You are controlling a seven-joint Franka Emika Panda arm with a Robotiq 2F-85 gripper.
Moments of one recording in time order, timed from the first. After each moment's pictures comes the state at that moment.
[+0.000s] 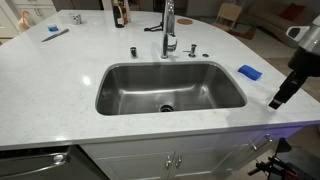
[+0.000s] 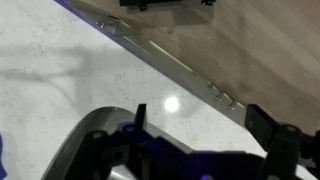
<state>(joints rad) -0.05 -0.57 -0.03 -2.47 -0.03 1.89 0.03</state>
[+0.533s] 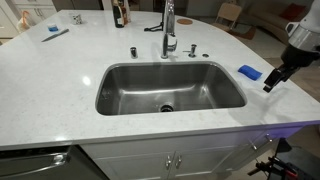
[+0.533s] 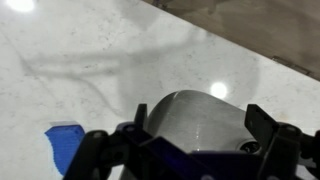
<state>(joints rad) -0.19 -0.46 -0.05 -2.45 -0.22 2.00 0.14</state>
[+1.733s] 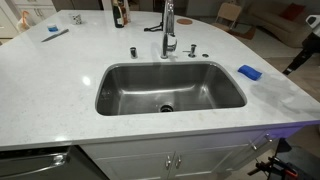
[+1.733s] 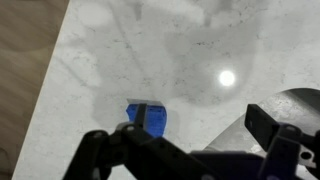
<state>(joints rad) -0.26 -0.36 -0.42 -2.38 -0.31 2.24 -0.40</state>
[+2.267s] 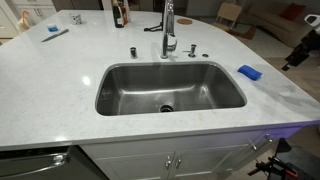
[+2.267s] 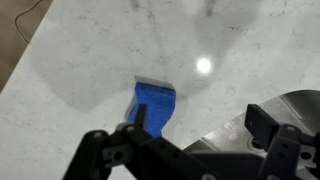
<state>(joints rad) -0.25 -0.23 -0.55 -2.28 -0.05 2.31 -0.86</state>
